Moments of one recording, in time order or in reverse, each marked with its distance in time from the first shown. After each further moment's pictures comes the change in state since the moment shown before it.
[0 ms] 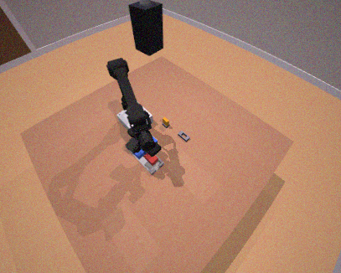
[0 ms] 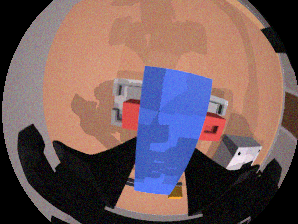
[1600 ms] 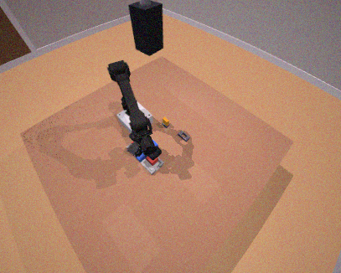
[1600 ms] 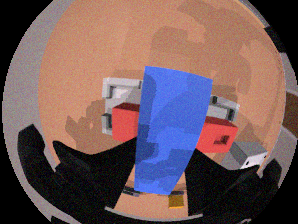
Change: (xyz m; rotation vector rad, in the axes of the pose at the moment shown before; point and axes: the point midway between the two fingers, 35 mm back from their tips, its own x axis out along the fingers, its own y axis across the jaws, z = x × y) arm 0.038 0.001 0.000 0.003 -0.001 0.001
